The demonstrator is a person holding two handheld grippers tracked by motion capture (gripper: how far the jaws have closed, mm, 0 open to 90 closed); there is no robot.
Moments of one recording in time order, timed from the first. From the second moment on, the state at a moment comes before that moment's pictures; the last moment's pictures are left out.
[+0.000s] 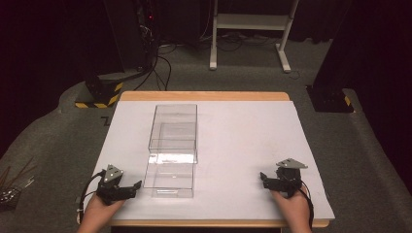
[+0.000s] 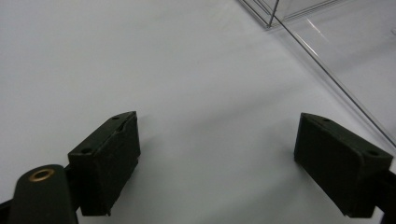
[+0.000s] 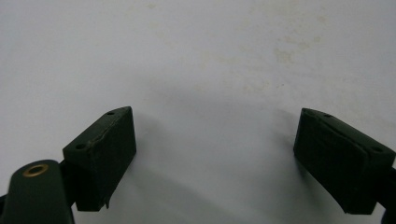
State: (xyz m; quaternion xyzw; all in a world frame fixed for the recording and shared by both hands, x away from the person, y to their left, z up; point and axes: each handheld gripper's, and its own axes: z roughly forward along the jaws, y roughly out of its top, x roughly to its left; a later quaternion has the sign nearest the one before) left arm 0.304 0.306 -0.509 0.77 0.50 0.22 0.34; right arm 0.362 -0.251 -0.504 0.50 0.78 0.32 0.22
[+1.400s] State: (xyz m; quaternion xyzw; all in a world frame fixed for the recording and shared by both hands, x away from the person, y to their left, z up) left arm 0.296 0.316 -0.492 0.75 0.49 0.23 0.37; right arm 0.362 -0.251 -0.504 0.50 0.78 0.32 0.22
